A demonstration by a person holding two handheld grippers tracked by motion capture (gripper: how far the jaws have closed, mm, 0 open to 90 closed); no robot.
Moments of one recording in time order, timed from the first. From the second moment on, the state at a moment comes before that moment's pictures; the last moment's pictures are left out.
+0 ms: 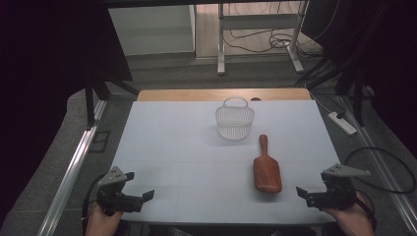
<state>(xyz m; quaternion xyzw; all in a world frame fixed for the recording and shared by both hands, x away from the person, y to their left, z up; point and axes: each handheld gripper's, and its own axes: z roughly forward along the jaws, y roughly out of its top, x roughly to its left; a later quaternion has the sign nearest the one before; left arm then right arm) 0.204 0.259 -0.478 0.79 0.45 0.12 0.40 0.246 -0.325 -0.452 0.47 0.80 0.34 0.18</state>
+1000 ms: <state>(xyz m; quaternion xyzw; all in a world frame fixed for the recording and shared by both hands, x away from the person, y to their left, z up) 0.206 0.261 -0.479 0.79 0.45 0.11 0.41 0.270 -0.312 -0.445 0.44 0.81 0.36 0.13</state>
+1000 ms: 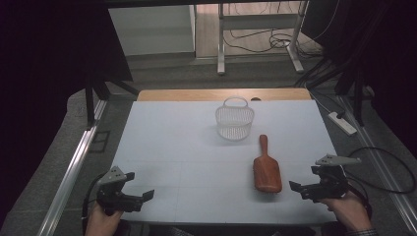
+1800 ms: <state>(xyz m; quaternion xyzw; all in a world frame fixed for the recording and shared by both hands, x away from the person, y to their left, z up) 0.206 0.261 -0.479 0.79 0.45 0.11 0.41 0.301 -0.298 -0.440 0.45 0.82 0.35 0.12</state>
